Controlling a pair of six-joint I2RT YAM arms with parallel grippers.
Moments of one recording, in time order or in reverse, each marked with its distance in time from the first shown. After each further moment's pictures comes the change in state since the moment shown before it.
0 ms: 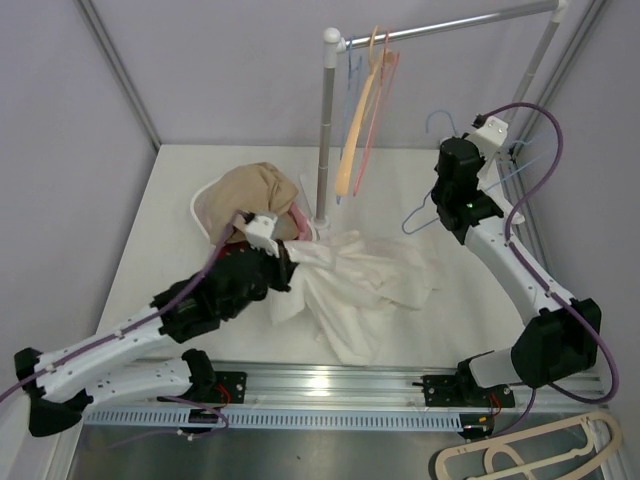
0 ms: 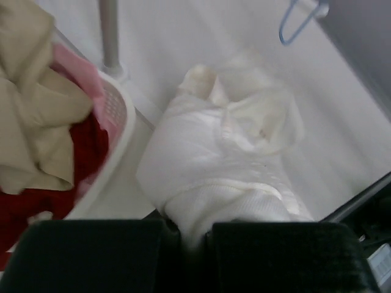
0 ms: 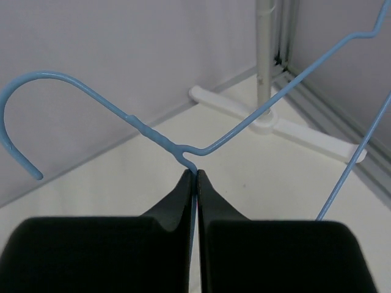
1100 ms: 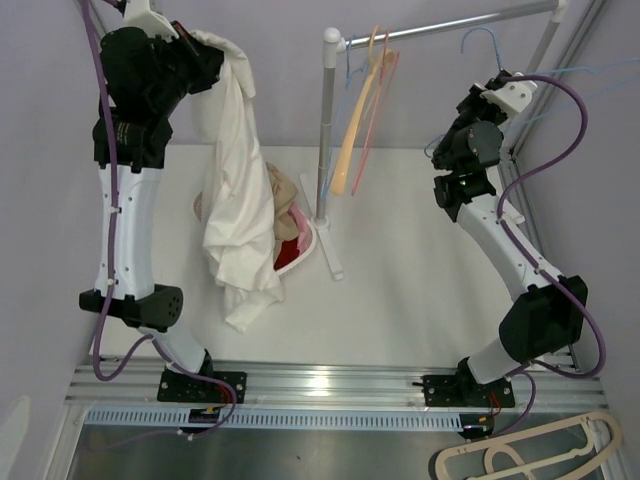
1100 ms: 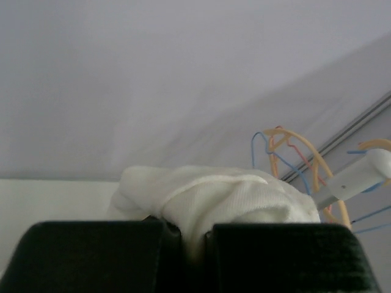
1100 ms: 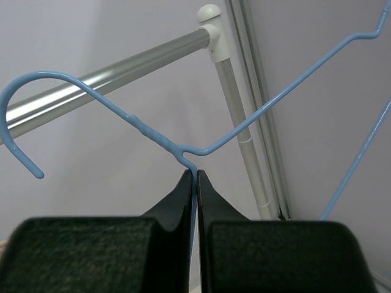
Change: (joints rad) left arm 0.927 0.834 1.609 -0.372 0.534 0.001; right arm 0.001 0.097 0.195 0.795 0.171 -0.548
